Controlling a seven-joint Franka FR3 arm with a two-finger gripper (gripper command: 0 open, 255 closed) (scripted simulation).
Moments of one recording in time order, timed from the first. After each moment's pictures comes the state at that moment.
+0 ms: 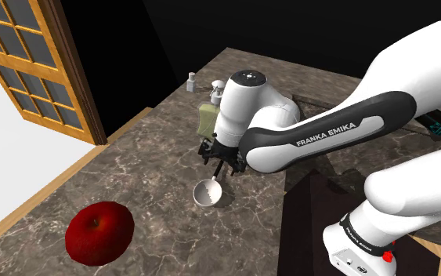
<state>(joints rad) -0.58 -0.24 1.17 -2.48 0.17 2.47 1.51</state>
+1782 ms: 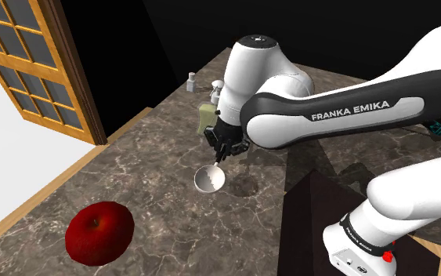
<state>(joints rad) -0.45 -0.39 1.00 -2.40 0.28 2.26 1.41</state>
